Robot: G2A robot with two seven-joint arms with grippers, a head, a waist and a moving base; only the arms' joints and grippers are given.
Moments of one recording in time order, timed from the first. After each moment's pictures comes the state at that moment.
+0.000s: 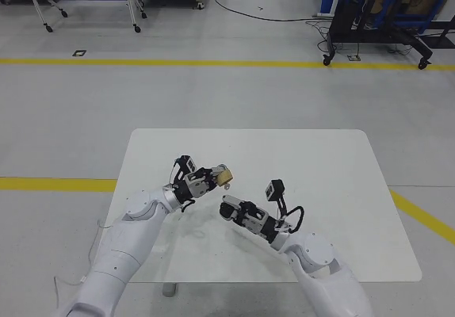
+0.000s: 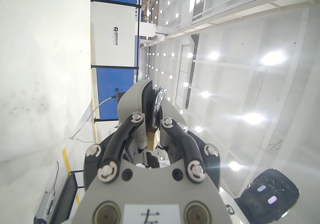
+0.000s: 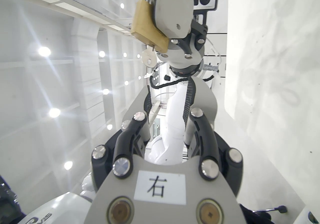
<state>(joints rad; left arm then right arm) 1.03 -1.34 -1.11 -1.00 -0.68 -0.17 -1.02 -1.57 -1.40 1.24 -1.62 0.33 -0.12 0.69</state>
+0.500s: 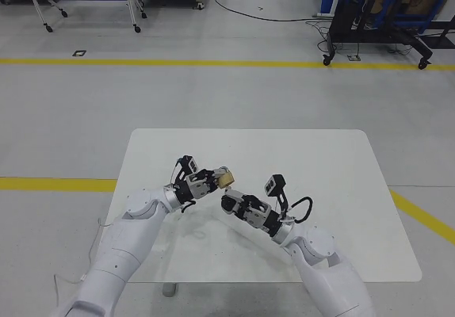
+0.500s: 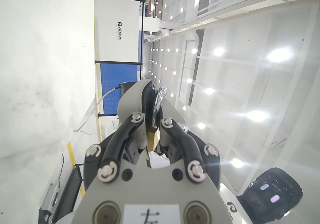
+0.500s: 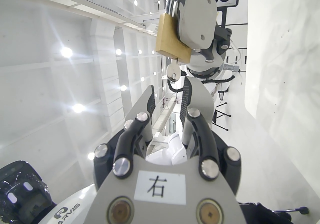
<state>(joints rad) 1.02 -1.33 -1.10 -0.98 -0.66 -0.17 -1.04 -1.51 -1.39 1.23 -1.57 0.45 -0.09 0.71</state>
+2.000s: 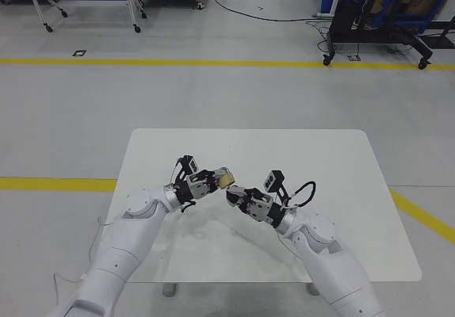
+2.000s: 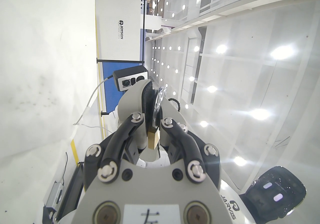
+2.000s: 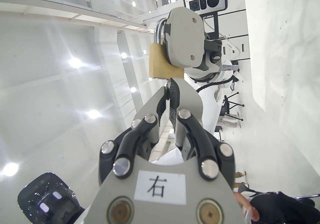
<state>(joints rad) 1.01 -1.33 -1.10 -0.98 -0.65 -0.18 -1.05 -1.42 -1.36 1.23 -1.47 0.59 0.01 0.78</state>
